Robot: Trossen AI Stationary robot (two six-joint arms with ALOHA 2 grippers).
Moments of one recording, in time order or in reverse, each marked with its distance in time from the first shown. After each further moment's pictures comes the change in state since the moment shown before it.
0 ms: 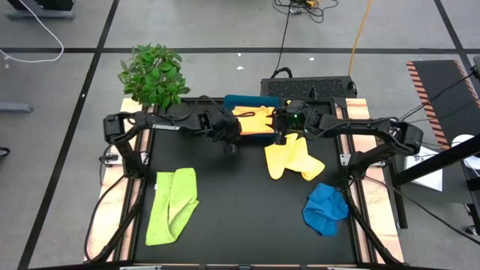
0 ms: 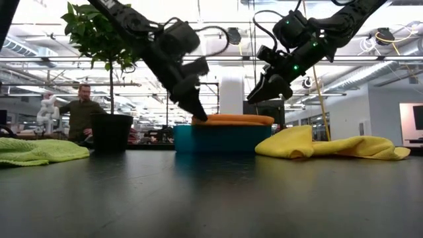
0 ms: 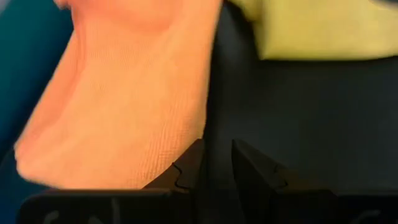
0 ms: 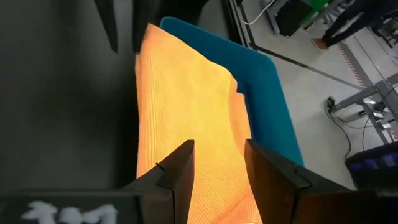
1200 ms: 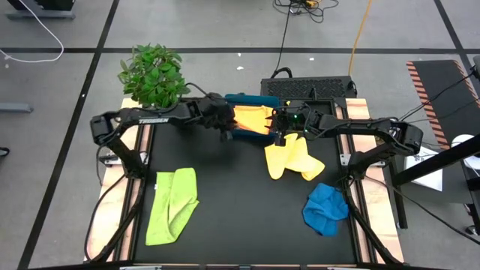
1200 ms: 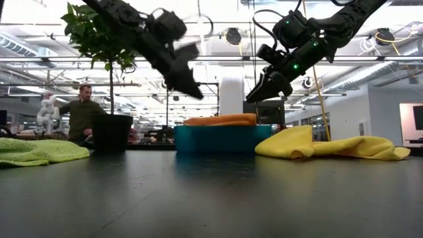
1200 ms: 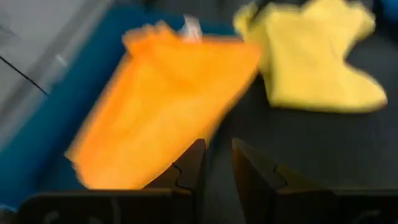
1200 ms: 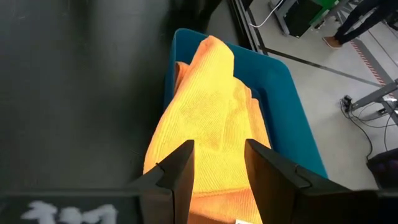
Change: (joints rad) left arm 0.108 -0.129 0.000 -0.004 0.122 -0.016; right arm 0.001 0.000 0.000 0.001 -0.046 0.059
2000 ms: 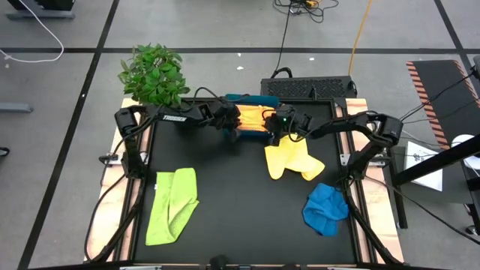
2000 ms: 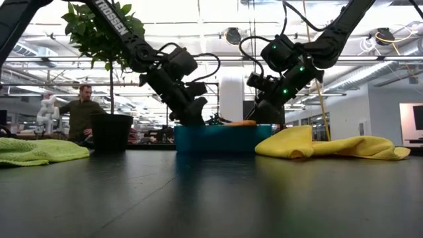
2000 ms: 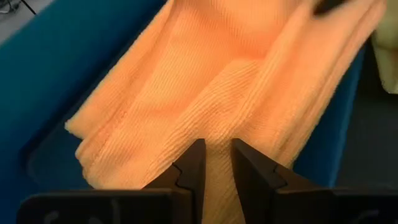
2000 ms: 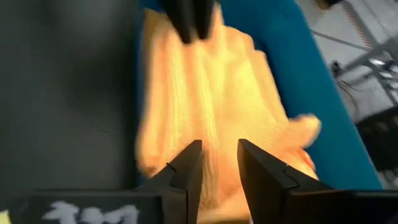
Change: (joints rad) left arm 0.055 0.269 0.000 0.215 -0.098 -0.069; right arm -0.015 0.227 0.000 0.148 0.123 0.026
